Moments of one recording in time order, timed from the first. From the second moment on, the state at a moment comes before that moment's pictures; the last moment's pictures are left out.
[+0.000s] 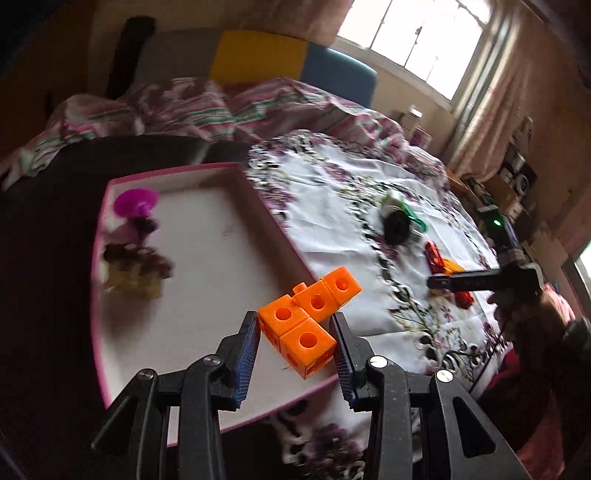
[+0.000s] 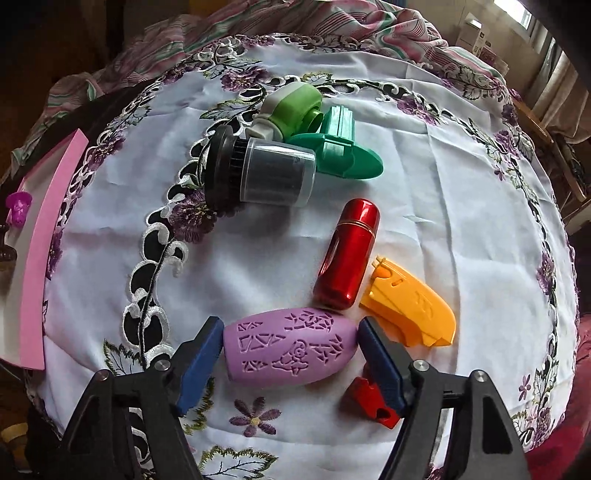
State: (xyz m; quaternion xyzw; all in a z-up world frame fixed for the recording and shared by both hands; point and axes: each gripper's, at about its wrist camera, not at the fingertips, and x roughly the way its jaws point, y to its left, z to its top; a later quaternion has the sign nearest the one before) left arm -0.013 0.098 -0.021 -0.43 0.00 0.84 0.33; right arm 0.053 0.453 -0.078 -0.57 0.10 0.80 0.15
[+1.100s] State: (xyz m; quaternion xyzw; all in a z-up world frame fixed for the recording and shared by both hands) left arm -0.180 0.138 -0.036 -0.47 0.00 0.86 0.21; right arm 0.047 0.449 -0.087 -0.57 0.10 0.80 0.17
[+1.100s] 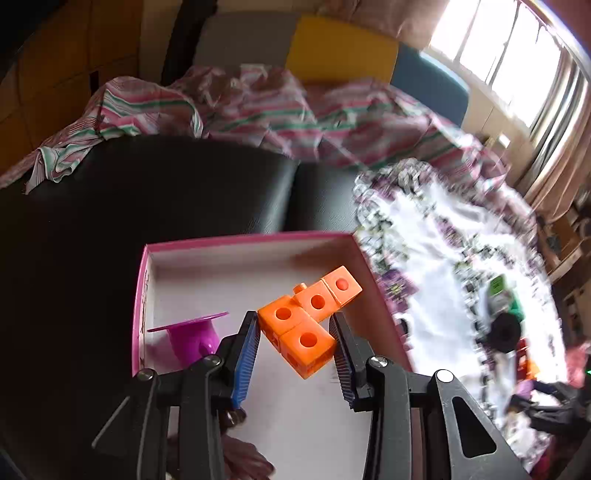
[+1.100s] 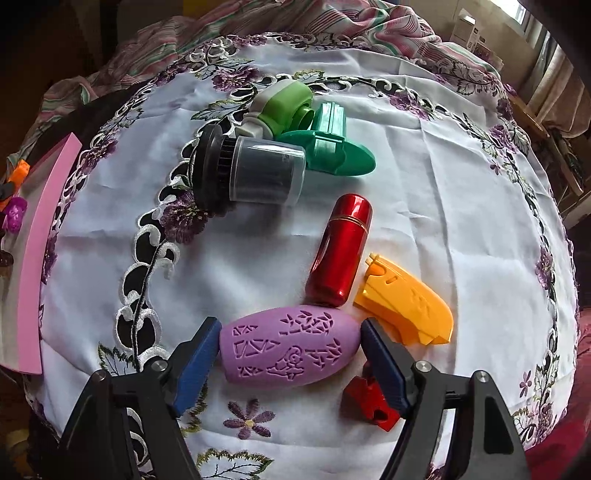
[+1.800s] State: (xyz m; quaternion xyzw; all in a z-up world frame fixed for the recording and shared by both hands) left arm -0.076 0.110 -0.011 -0.39 0.03 0.90 0.19; right arm 0.048 0.448 -0.093 -0.57 0.10 0.80 0.16
